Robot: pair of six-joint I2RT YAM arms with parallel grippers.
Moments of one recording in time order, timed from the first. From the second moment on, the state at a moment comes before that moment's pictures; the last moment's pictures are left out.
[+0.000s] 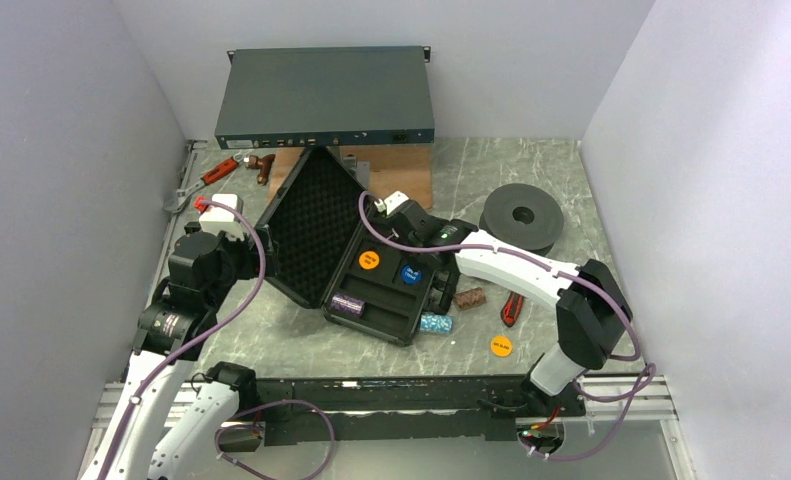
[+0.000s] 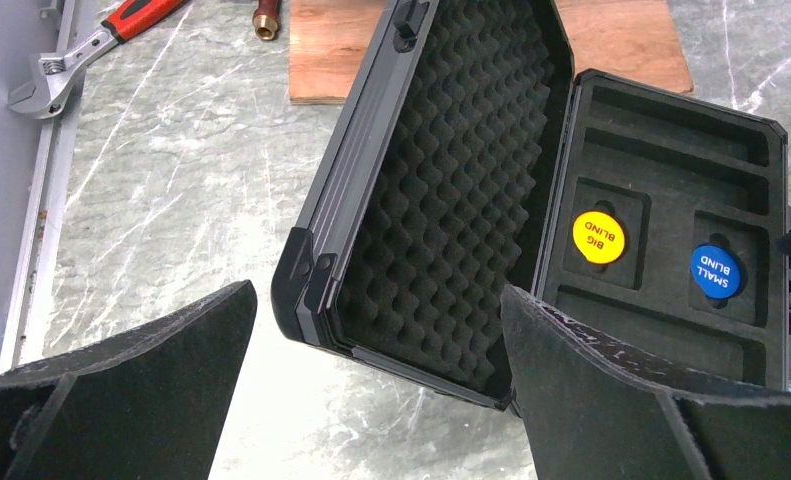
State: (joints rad) left arm -0.26 0.62 0.86 -0.61 -0.15 -0.15; right arm 0.83 1.60 1.20 -0.56 0.31 0.08
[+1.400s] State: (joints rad) left arm -0.26 0.61 0.86 -0.61 -0.14 -0.15; right arm 1.02 1.27 0.92 -0.77 -0.08 -0.10
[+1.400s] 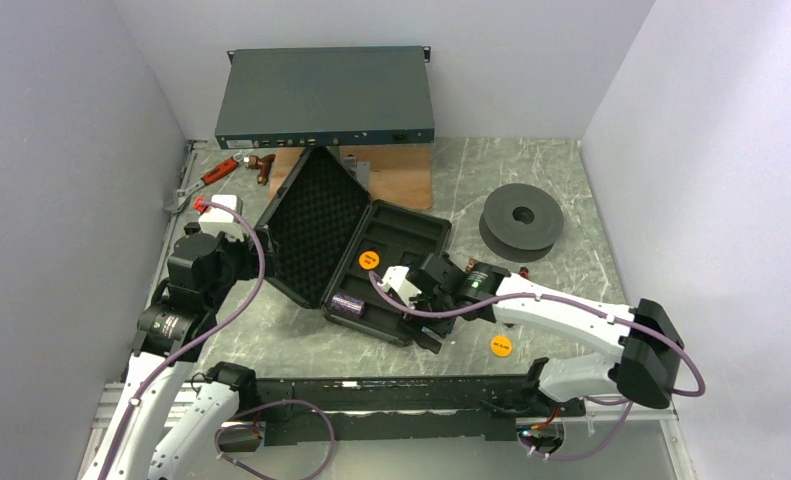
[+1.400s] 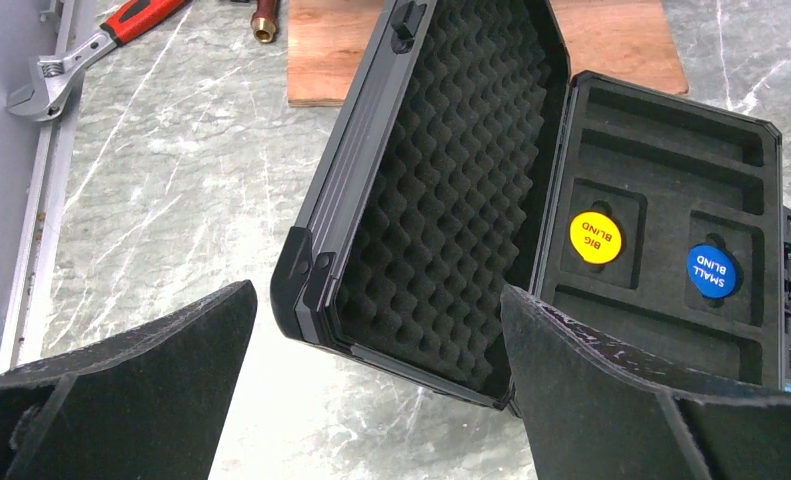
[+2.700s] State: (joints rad) left arm -0.26 0.62 0.86 -0.61 -0.14 -0.15; right arm 0.99 1.33 0.73 -0.53 0.02 -0.45
